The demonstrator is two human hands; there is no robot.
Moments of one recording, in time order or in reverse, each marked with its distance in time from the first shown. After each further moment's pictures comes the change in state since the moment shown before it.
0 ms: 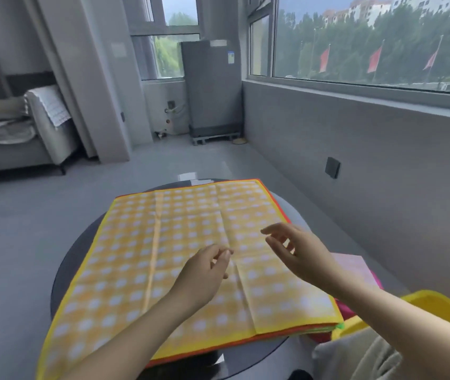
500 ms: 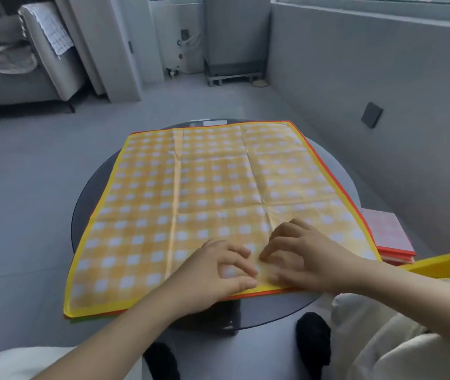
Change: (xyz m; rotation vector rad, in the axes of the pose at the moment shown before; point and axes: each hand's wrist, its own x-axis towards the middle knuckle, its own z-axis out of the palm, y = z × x) left_hand -0.053 -0.055 -0.012 0.076 -0.275 0.013; right_hand -0.032 -0.011 0.054 -0.073 -0.544 -0.263
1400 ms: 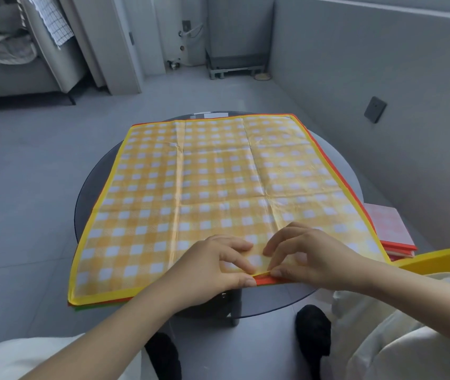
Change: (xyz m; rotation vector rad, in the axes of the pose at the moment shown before) left_hand -0.009 0.004 -0.004 0.042 -0.015 -0.043; right_hand -0.003 -0.024 -0.001 0.175 -0.069 0.100
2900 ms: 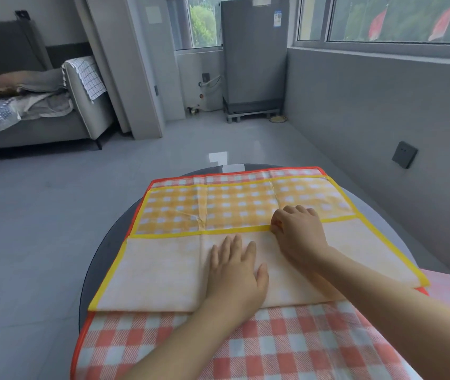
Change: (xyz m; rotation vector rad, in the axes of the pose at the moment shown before) left_hand 0.130 -0.035 -0.021 0.536 0.277 -0.174; right_hand 0.186 0.070 -0.030 -0.476 0.476 0.294
